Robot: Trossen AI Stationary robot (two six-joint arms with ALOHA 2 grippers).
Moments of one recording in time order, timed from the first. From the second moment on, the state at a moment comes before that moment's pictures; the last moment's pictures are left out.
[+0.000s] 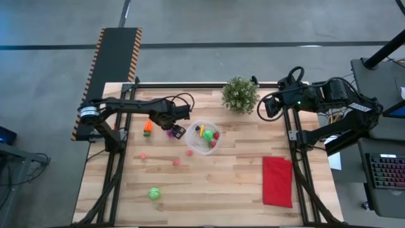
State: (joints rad) left arm 0.24 1.62 1.13 -1.04 -0.07 -0.70; right arm 0.00 1.12 1.59 -1.37 0.53 0.80
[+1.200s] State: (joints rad) left arm 0.27 1.69 1.03 -0.79 -0.01 -0.69; right arm 0.00 1.12 1.59 -1.37 0.54 0.77
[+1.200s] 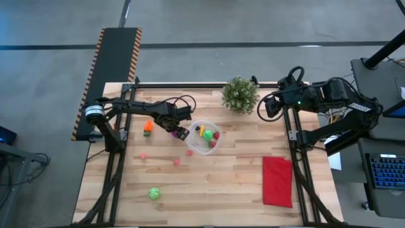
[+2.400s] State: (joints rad) left arm 0.26 1.46 1.24 -0.78 0.10 -0.63; right arm 0.00 1.12 1.59 -1.37 0.55 0.78
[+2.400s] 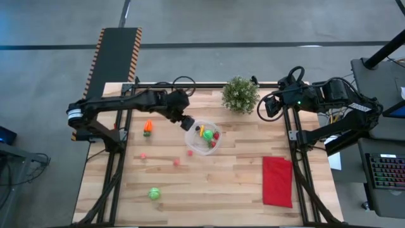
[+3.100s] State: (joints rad) left arm 0.21 1.71 1.27 -0.73 0.13 -0.51; right arm 0.00 1.12 1.59 -1.37 0.55 0.79
